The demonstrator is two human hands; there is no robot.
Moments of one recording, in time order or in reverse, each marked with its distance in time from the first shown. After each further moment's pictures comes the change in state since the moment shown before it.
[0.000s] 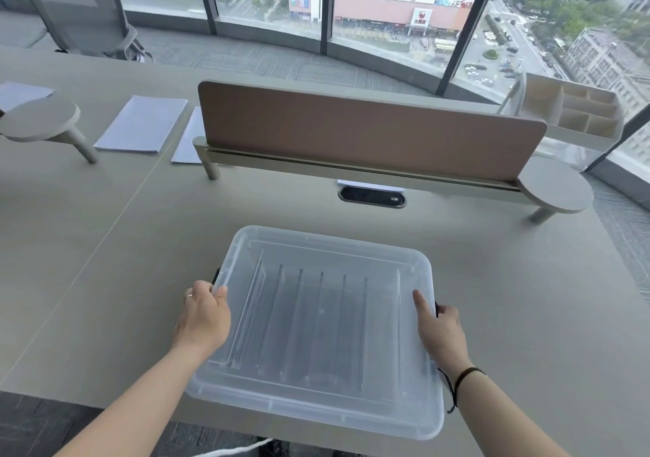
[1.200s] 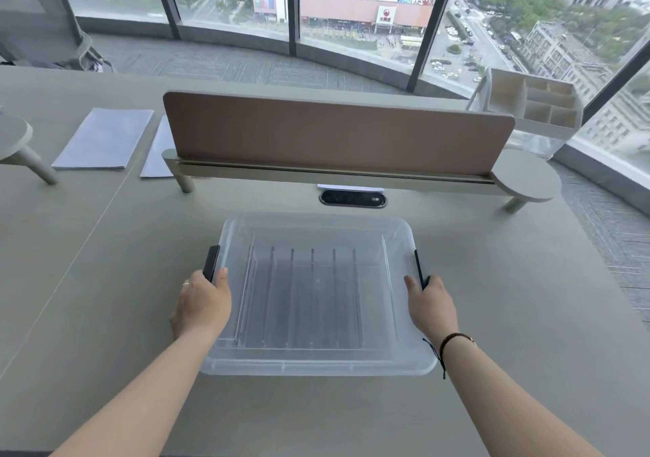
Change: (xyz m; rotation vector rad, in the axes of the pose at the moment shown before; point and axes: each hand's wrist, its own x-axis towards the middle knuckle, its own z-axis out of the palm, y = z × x) left_hand 0.042 0.041 0.012 0.146 0.109 -0.020; right_hand 0.021 -0.036 0.000 -0.197 0.118 -0.135
